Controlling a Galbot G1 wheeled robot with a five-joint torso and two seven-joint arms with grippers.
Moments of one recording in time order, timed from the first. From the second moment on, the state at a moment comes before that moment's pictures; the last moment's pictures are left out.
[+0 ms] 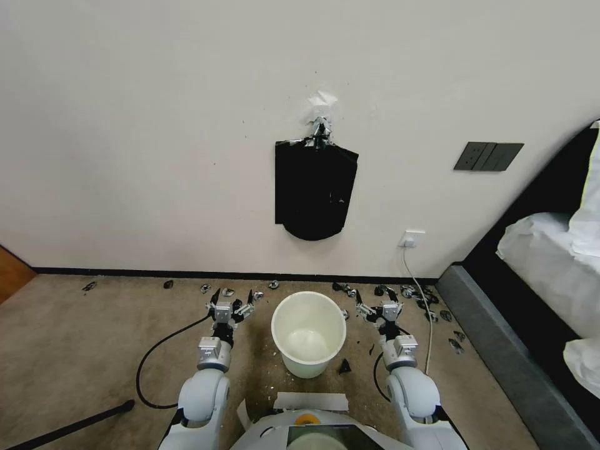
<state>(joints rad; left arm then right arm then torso) 1.55 -1.50 -0.55 -2.00 0.00 0.00 0.00 -1.55 1.50 0.55 2.00 0.00 0.00 0.00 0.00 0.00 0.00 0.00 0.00</state>
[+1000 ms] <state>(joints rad) 1.71 -1.35 -0.44 -2.15 -0.12 -0.28 -0.10 -1.79 1.43 0.50 2.16 -0.01 0.25 0.15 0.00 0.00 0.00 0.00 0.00</state>
